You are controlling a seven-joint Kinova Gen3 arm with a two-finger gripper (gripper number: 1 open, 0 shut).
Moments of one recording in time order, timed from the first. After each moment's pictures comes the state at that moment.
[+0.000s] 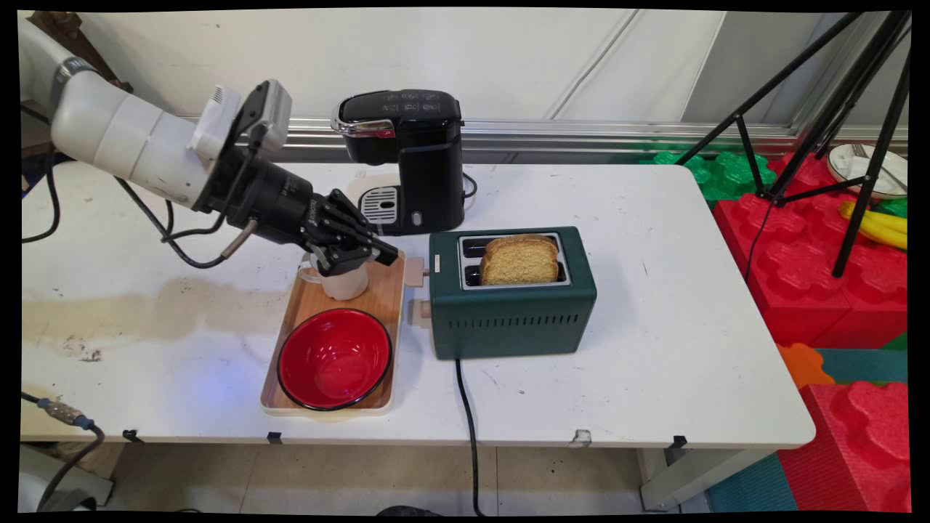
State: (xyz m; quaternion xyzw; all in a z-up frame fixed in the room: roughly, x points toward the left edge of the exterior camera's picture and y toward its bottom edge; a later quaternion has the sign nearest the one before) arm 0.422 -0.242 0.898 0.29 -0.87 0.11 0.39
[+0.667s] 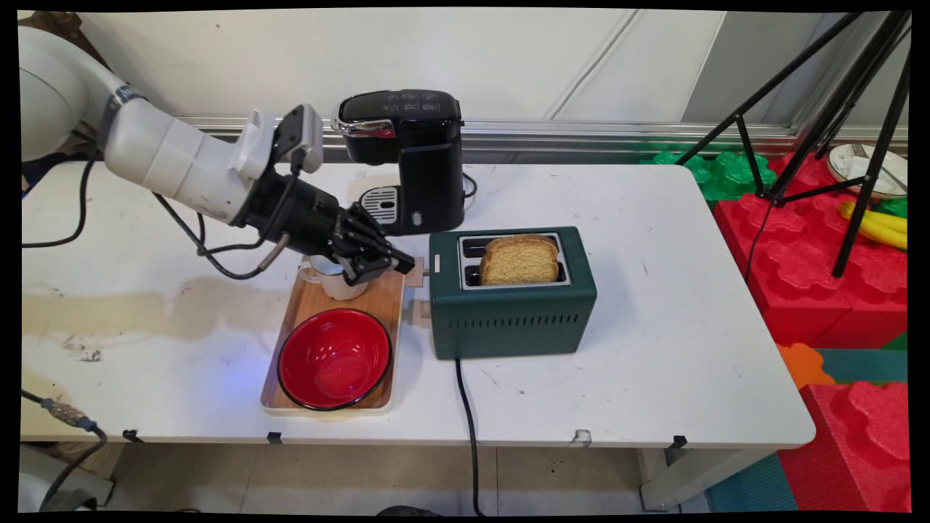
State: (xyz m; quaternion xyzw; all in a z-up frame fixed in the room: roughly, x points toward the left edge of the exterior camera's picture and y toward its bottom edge) arm 0.407 -0.259 0.870 0.30 -0.87 0.12 0.38
